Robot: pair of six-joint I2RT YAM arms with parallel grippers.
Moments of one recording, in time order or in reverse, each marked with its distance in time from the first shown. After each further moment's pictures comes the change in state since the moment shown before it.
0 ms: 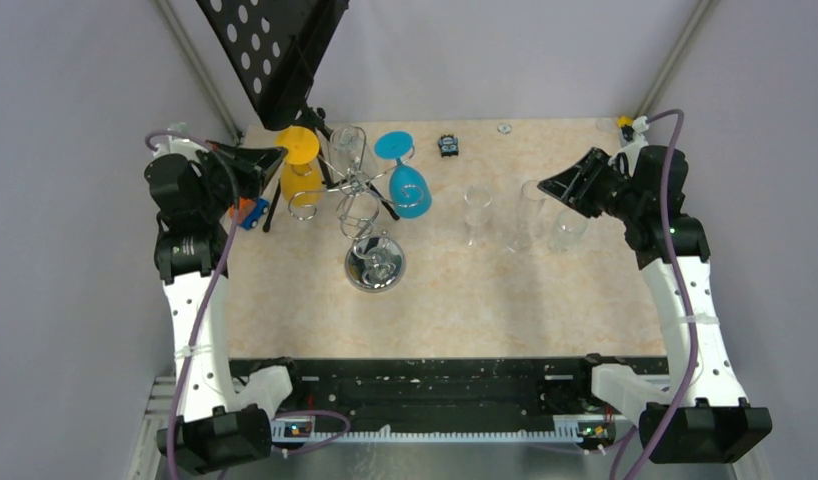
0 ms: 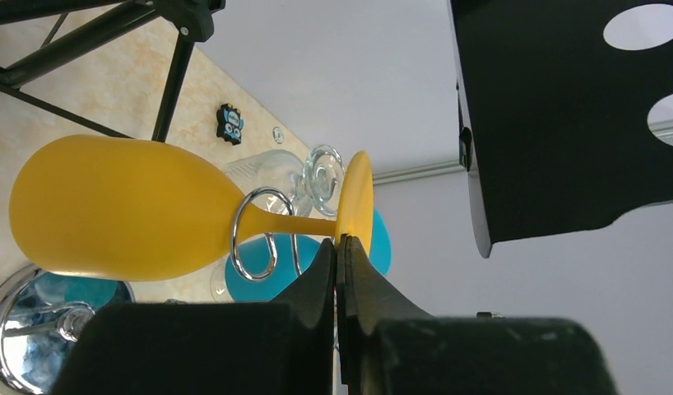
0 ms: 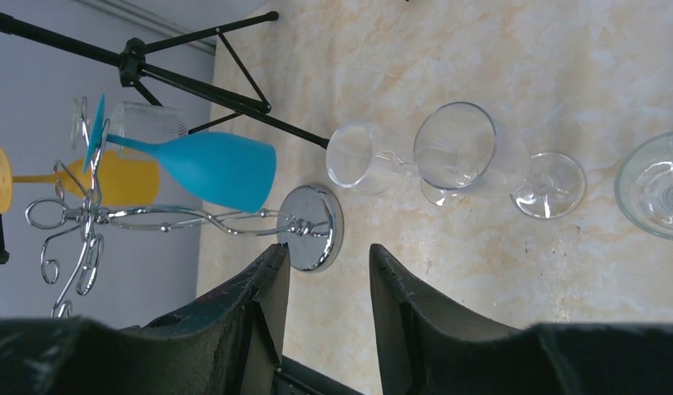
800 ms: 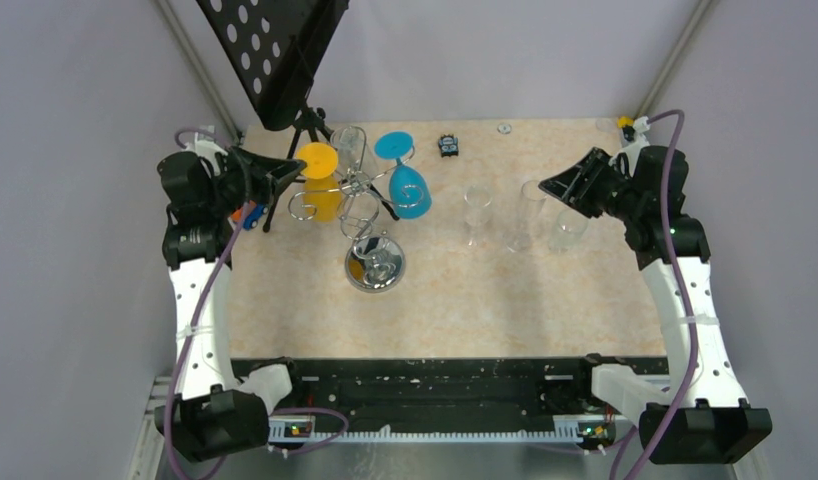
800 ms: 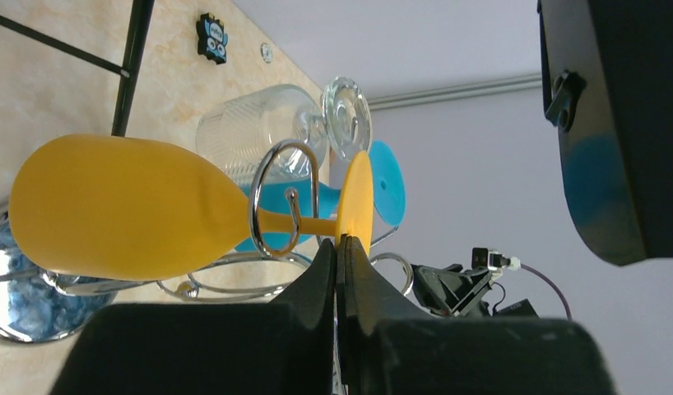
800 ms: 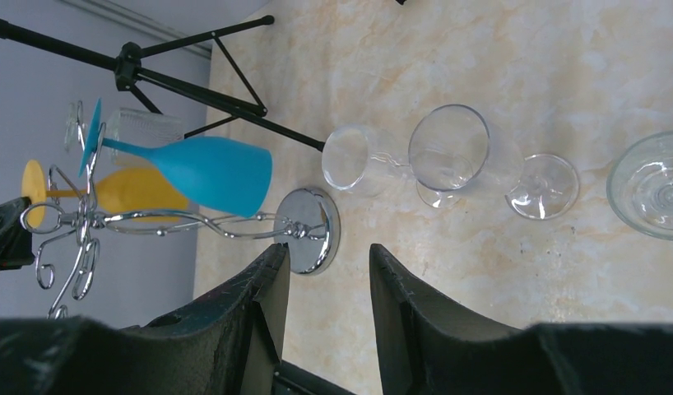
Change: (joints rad) left arm 0.000 0.075 -0.051 0.030 0.203 0.009; right arm 0.000 -0.002 0.000 -0.001 0.014 -0.002
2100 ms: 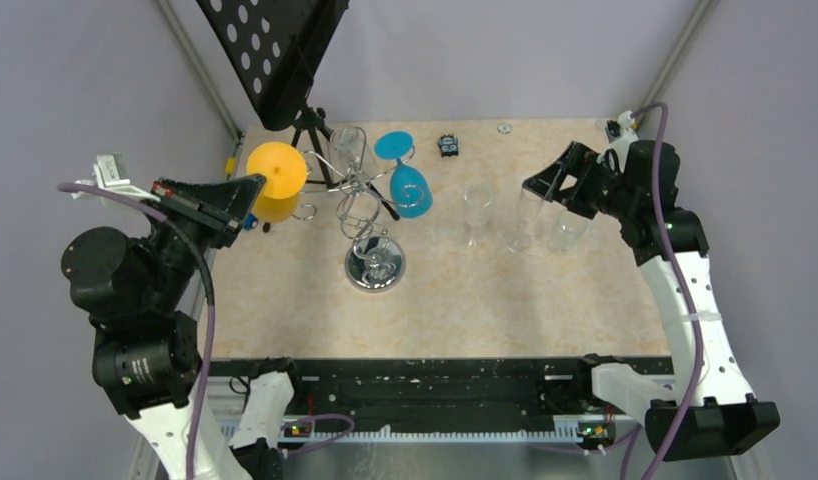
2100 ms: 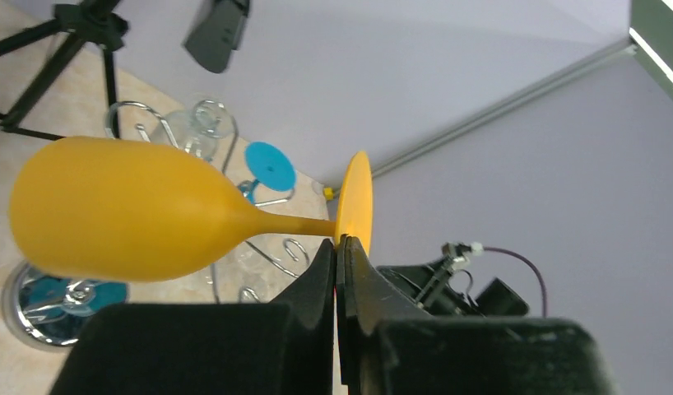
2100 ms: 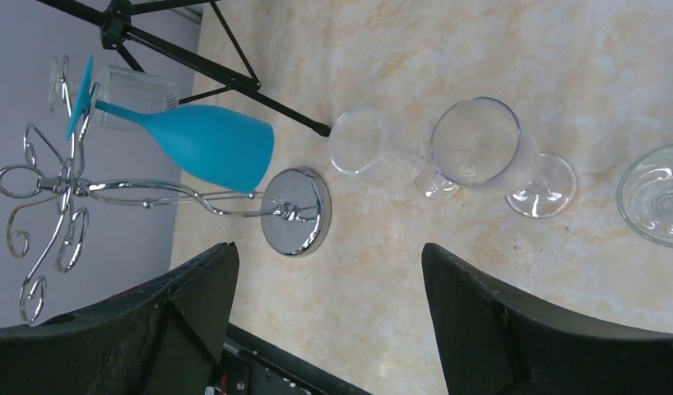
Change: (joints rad) left arm 0.002 -0.275 0.504 -0.543 -0.264 0.122; right arm 0.078 0.017 0.062 -0.061 0.038 -0.078
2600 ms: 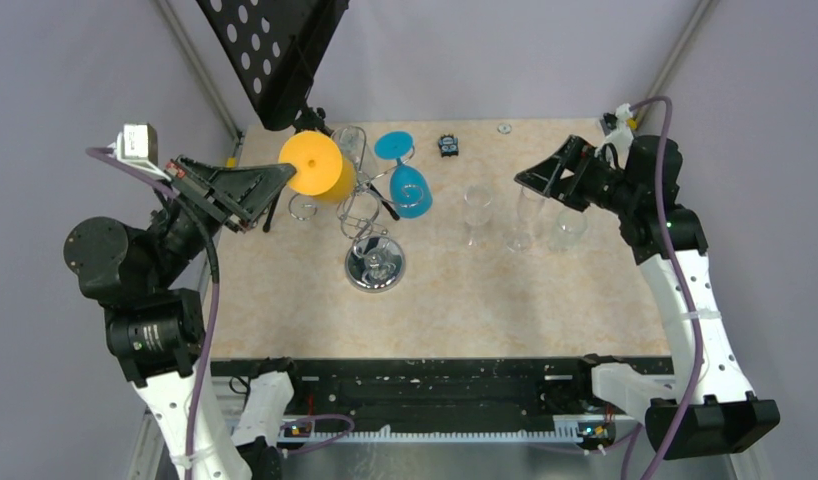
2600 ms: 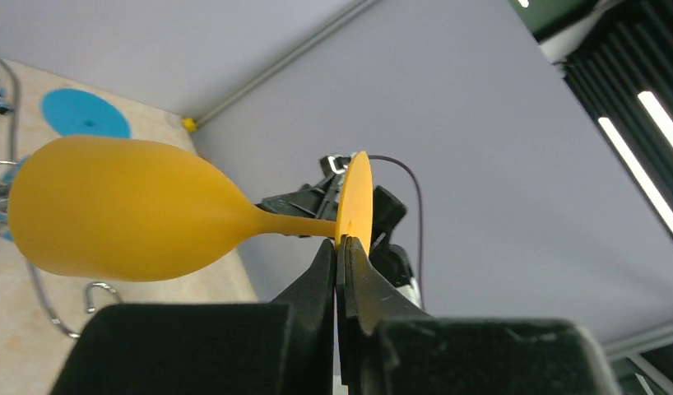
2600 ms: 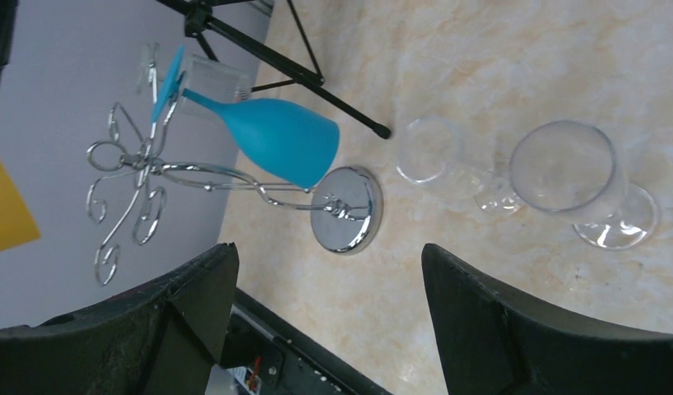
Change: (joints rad) left arm -0.002 0.011 -0.080 0.349 0.369 -0.256; right arm 0.005 0.014 0.005 0.066 -0.111 0.039
